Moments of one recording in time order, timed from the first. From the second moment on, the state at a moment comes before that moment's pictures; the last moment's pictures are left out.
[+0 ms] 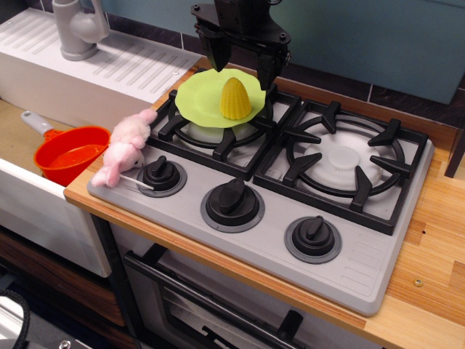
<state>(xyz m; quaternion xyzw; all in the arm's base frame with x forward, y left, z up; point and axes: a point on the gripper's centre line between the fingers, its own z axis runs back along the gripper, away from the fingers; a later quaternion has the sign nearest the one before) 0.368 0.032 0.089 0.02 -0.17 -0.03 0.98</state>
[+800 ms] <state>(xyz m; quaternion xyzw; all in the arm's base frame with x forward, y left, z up) 0.362 0.028 0.100 0.02 -0.11 -0.03 0.99</state>
